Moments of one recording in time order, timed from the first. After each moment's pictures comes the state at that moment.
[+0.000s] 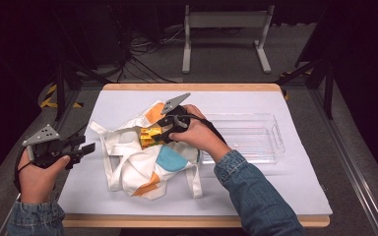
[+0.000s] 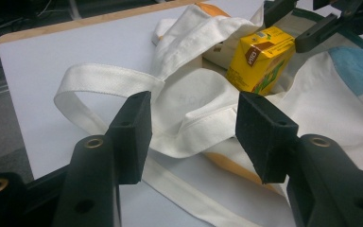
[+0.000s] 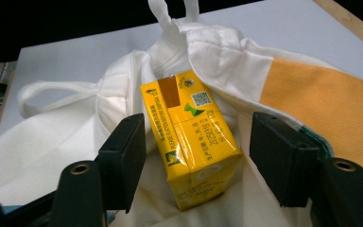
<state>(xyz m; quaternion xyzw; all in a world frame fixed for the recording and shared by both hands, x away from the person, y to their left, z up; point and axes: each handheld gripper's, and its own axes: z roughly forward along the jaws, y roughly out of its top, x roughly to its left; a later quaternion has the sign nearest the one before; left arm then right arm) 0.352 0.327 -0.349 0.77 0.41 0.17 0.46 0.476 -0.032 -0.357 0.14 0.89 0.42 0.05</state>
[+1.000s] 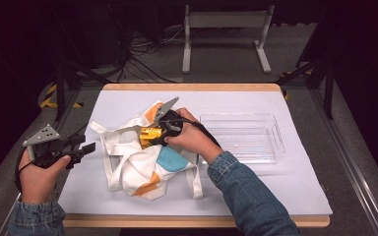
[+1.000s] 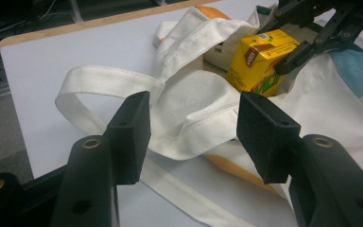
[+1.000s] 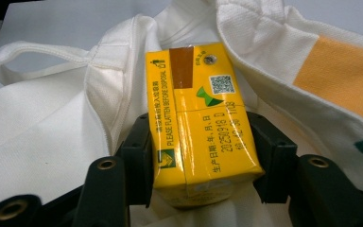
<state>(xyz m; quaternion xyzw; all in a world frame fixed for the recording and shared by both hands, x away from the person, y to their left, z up) 0.352 0.326 -0.350 0.77 0.41 0.17 0.47 0.480 -0.015 -0.372 0.09 0.92 0.38 0.04</state>
